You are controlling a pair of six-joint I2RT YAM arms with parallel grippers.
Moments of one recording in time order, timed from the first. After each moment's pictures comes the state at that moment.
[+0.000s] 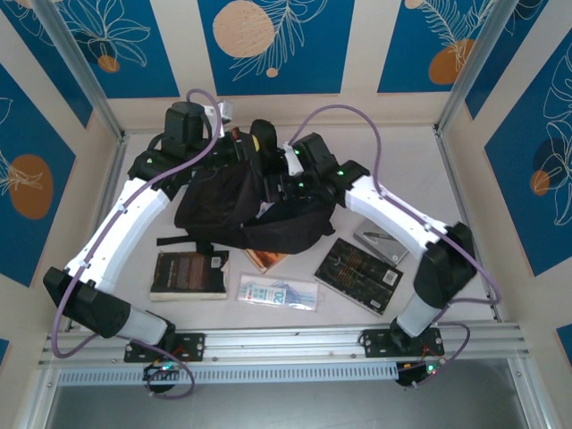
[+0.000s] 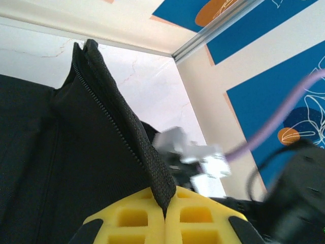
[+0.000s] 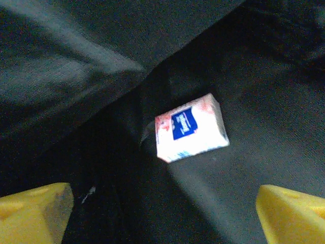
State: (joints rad) left arm -0.45 1.44 1.59 -0.60 0.38 -0.64; right arm 0.67 1.60 1.45 -0.62 -0.20 0.36
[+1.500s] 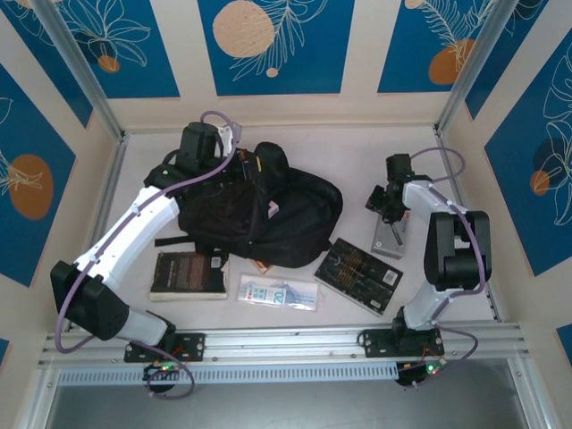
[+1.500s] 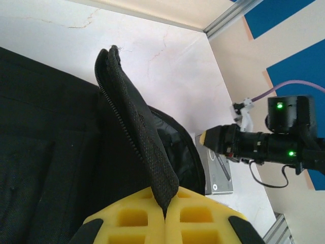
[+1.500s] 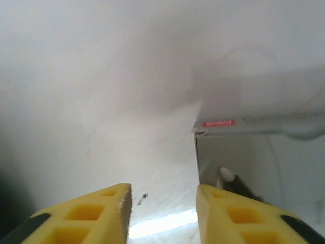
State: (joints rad) left arm -0.46 1.44 1.40 -0.53 0.32 -0.58; right arm 0.01 1.69 1.10 -0.61 -0.07 0.51
